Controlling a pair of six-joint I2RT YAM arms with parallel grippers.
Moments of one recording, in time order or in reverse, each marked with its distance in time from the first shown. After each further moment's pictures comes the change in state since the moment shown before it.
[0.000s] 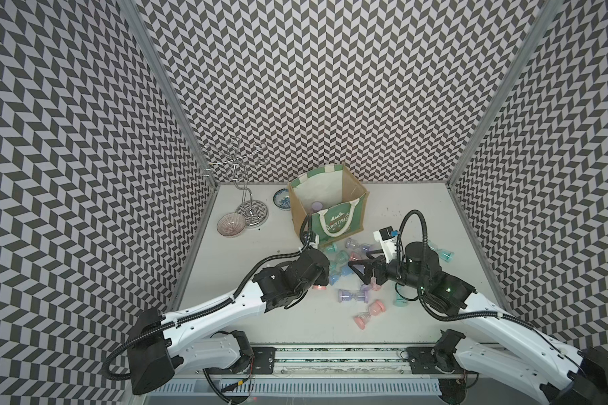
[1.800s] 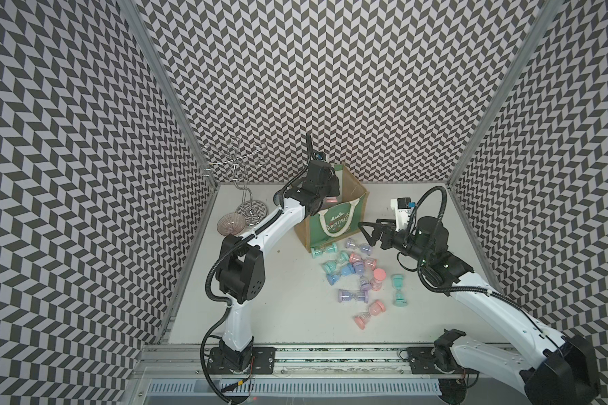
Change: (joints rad) left arm 0.456 0.868 0.939 0.164 0.279 0.304; right arm -0.251 0.167 0.125 0.209 -0.052 0.040
